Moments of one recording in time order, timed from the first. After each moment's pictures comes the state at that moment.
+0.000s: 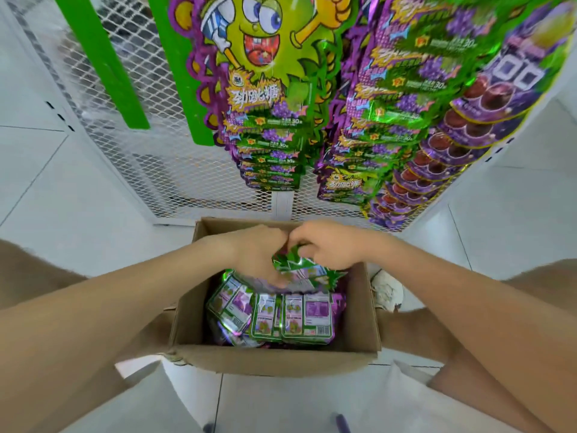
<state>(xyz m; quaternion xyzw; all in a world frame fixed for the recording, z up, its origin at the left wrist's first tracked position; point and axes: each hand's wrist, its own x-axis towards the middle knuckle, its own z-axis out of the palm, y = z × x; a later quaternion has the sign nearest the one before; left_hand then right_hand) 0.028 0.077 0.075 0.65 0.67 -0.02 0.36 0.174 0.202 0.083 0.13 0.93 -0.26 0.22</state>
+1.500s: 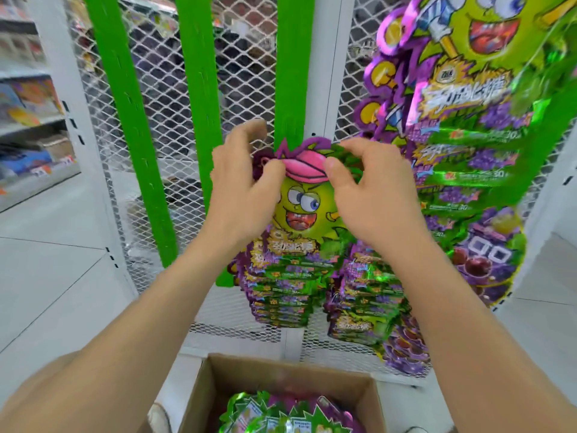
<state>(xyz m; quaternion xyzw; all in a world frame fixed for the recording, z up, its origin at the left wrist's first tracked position) -0.037 0.148 0.304 0.44 0.67 0.59 -0.08 0.113 0.243 0.335 0.26 0.84 -0.16 -0.44</state>
